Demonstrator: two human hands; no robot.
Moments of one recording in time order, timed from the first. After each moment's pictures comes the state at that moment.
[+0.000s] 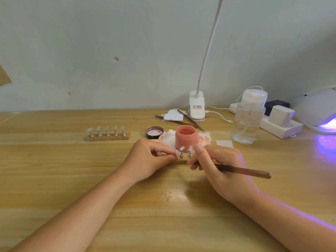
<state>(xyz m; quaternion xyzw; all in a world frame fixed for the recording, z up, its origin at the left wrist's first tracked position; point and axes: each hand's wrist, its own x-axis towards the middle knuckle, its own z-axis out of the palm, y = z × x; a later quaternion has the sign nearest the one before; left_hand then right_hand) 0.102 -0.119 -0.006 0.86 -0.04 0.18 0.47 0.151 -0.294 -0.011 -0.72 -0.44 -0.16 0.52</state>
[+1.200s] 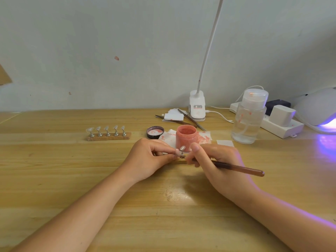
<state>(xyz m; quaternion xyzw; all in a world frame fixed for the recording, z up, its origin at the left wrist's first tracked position) 0.101 -0.119 -0.005 0.86 -0.05 0.19 0.47 0.150 -0.291 -0.007 -0.72 -0.44 -0.13 0.52</state>
